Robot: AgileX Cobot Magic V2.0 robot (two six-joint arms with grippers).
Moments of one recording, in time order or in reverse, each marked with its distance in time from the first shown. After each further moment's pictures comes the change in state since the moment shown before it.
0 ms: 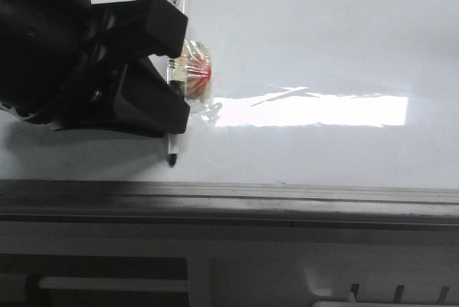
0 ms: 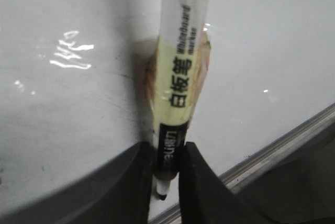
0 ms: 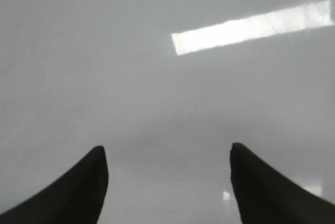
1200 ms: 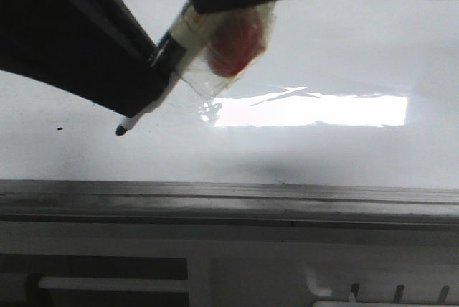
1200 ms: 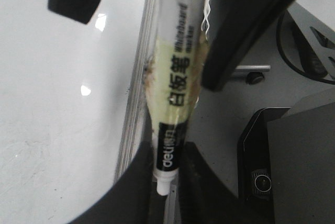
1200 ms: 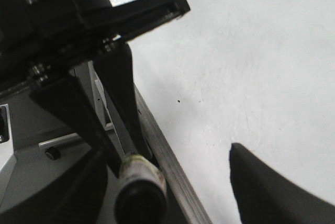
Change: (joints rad) left arm -0.013 -0.160 -0.213 0.431 0.628 0.567; right arm 0.795 0.643 -0.106 0.474 -0.426 -0.828
